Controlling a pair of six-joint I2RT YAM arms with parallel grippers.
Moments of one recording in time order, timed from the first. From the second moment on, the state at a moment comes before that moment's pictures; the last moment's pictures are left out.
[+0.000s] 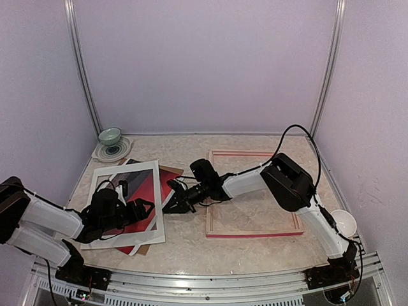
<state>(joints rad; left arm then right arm) -0.63 1.32 0.17 0.64 -0.03 -0.81 0.88 2.55 1.75 0.28 -1.06 1.06</state>
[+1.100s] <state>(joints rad) -0.66 0.94 0.30 0.29 -0.11 -0.76 0.73 2.12 1.16 0.33 -1.02 0.91</state>
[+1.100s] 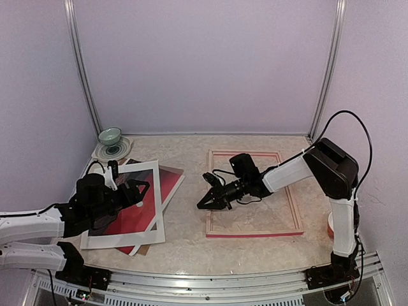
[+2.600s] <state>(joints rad) -0.66 1.23 0.43 0.40 -0.04 -0.70 0.29 1.59 0.78 -0.32 -0.84 0.37</state>
